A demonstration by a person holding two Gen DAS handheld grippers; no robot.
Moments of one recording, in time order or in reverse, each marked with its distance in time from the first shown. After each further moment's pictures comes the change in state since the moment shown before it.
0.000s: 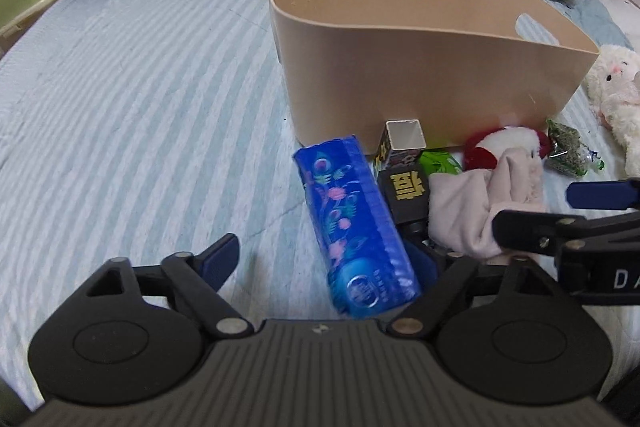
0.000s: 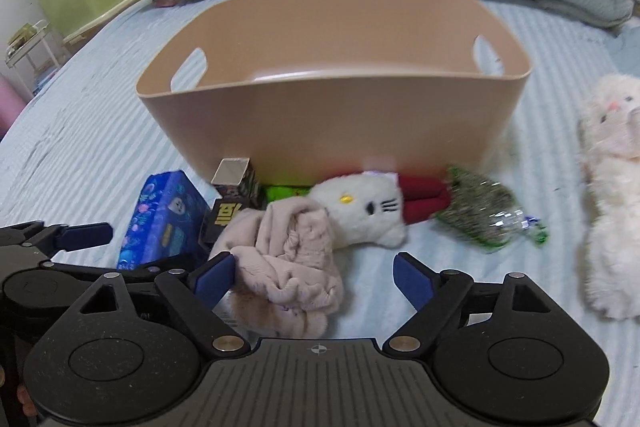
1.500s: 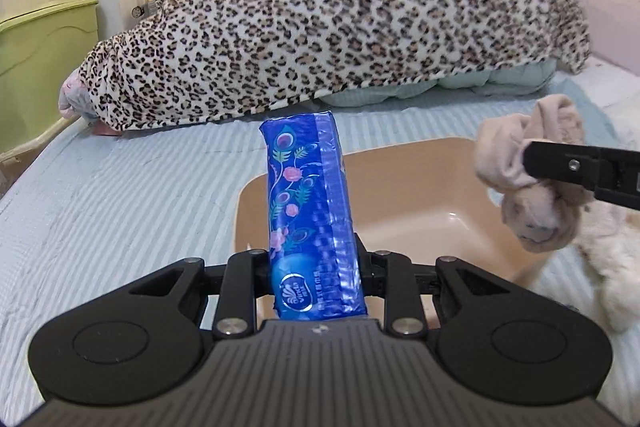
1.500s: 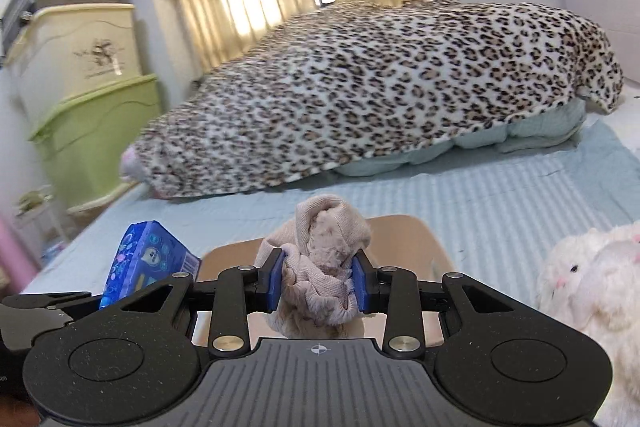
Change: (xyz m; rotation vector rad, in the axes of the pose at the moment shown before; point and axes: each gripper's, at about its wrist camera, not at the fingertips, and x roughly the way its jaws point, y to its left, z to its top) left arm -0.040 -0.041 0.119 0.100 -0.350 0.031; right arm -0.065 -0.037 0.076 0.130 -0.526 -0.042
